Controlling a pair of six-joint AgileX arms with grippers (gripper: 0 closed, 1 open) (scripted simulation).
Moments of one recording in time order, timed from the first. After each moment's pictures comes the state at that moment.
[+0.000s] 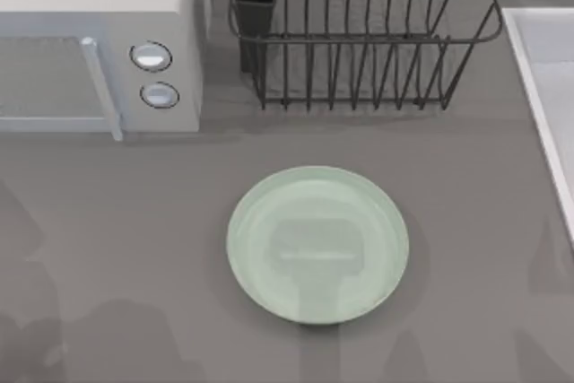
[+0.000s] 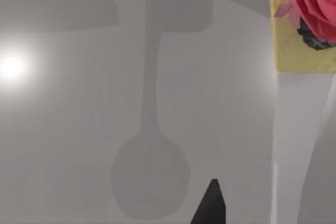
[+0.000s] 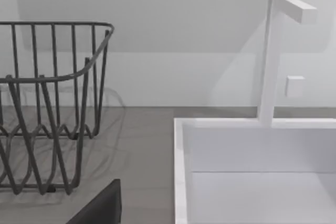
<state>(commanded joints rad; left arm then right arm) 0.38 1.37 0.95 -1.14 0.01 1.25 0.00 0.00 0.00 0.00 0.00 0.00</state>
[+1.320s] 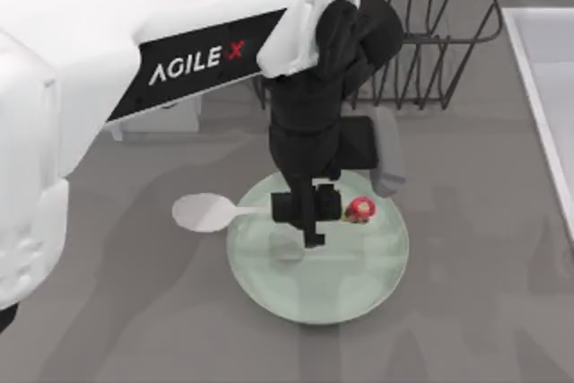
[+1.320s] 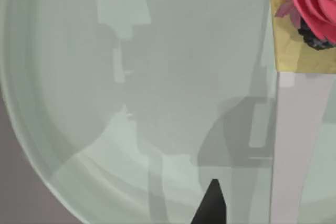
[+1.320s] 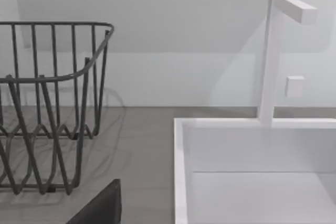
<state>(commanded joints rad) -0.75 2.17 1.79 -1.19 0.01 0.80 0.00 0.00 0.00 0.00 0.00 0.00</state>
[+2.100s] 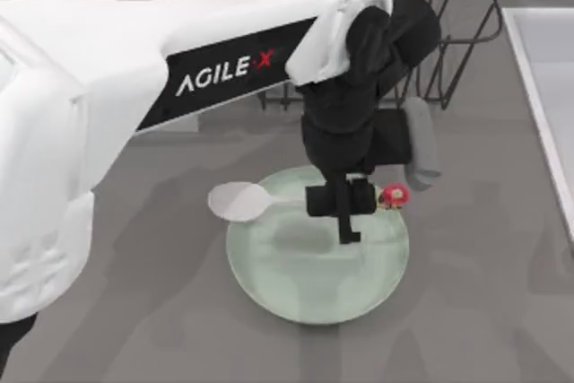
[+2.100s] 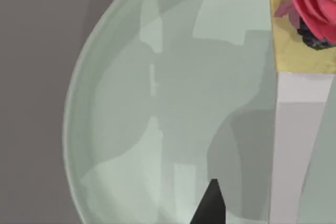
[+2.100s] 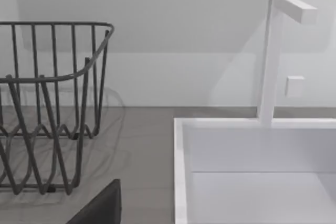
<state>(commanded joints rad) -0.81 2.21 1.85 -1.12 -0.02 0.76 0.00 0.00 0.00 0.00 0.00 0.00</state>
